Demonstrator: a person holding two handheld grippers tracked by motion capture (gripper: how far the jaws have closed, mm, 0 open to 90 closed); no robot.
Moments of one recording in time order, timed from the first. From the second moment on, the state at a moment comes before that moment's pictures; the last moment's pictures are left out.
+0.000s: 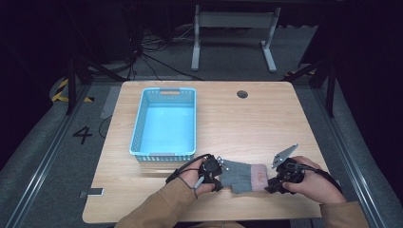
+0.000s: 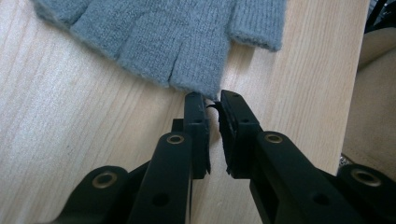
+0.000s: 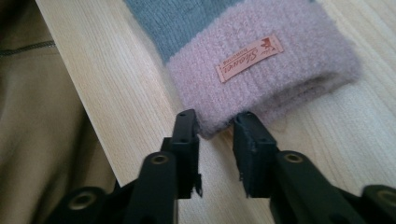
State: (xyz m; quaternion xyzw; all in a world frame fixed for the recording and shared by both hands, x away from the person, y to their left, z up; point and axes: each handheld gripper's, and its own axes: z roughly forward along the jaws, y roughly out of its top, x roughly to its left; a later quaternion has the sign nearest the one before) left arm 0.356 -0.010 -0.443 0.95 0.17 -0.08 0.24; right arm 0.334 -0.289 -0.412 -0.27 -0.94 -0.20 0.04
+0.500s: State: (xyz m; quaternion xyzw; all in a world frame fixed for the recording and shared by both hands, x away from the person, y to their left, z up) left arm 0.355 -0.011 -0.443 0.95 0.17 -0.08 0.24; right arm 0.336 -0.292 -0.398 -0.26 -0.94 -0.22 0.00
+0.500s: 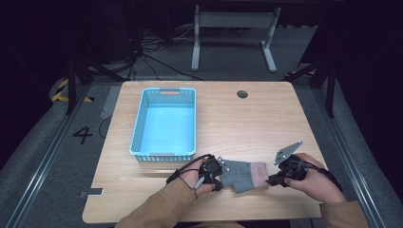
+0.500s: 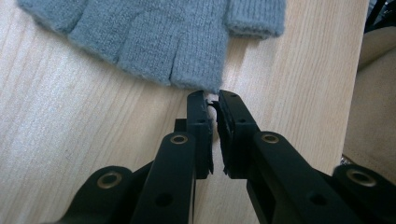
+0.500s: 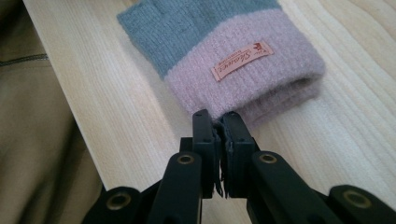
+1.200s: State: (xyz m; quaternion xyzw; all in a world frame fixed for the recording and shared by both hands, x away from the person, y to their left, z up) left arm 0.353 0.001 -0.425 0.94 0.19 -0.06 0.28; right arm 0.342 -0.308 -0.395 -0.30 -0.92 -0.25 -0.03
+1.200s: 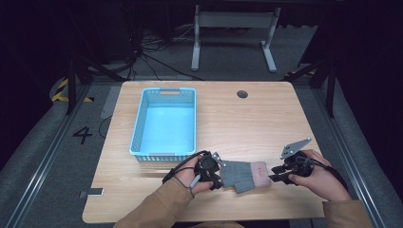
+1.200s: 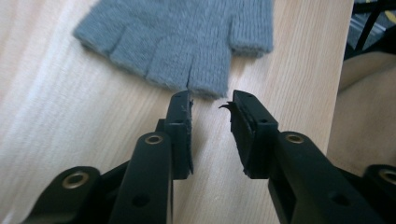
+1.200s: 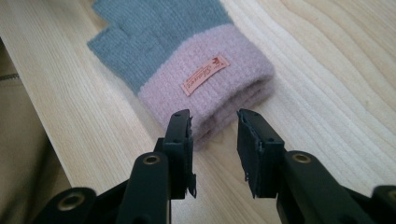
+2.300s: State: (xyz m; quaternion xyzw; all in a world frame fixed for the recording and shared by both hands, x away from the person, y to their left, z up) left arm 0.366 -0.075 -0.426 0.93 0.19 -0.03 0.31; right arm 0.357 -0.357 -0.405 -0.40 -0.87 -0.27 -0.07
